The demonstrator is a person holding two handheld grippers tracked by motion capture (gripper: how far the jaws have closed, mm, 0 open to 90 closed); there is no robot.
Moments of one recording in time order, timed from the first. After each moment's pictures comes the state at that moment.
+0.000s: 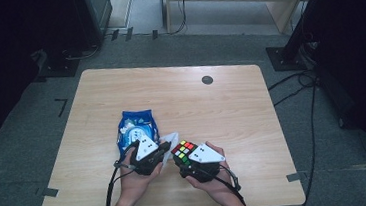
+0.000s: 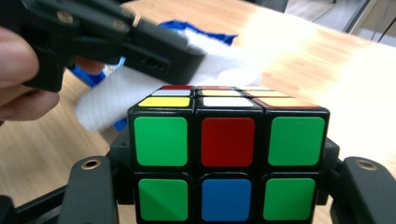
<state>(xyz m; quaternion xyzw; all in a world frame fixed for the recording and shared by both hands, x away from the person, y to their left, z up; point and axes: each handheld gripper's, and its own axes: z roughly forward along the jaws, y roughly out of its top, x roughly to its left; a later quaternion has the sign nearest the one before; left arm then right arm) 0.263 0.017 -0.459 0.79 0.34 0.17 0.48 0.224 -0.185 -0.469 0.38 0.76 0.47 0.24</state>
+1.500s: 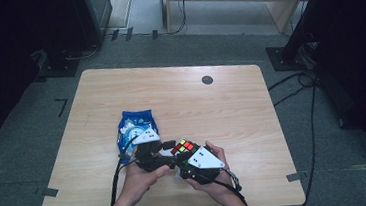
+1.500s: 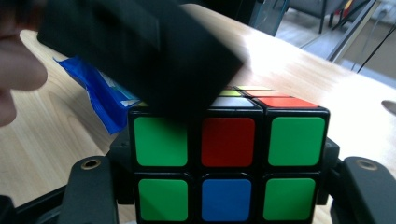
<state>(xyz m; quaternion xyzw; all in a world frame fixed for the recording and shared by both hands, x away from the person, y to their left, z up) 0.268 -0.001 -0.436 0.80 0.34 -0.04 0.50 0.218 -0.182 -0.471 0.34 0.77 0.47 0.29</state>
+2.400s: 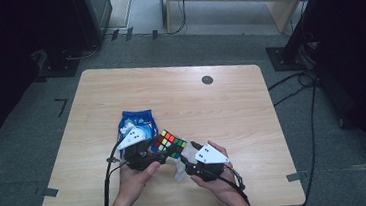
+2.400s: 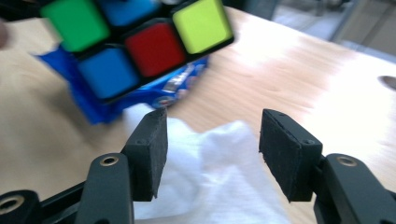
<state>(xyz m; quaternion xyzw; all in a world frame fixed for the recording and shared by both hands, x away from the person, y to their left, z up) 0.268 0.030 -0.438 0.73 0.37 0.03 0.58 0.225 -0.195 -0.479 0.36 0.77 0.47 0.25</state>
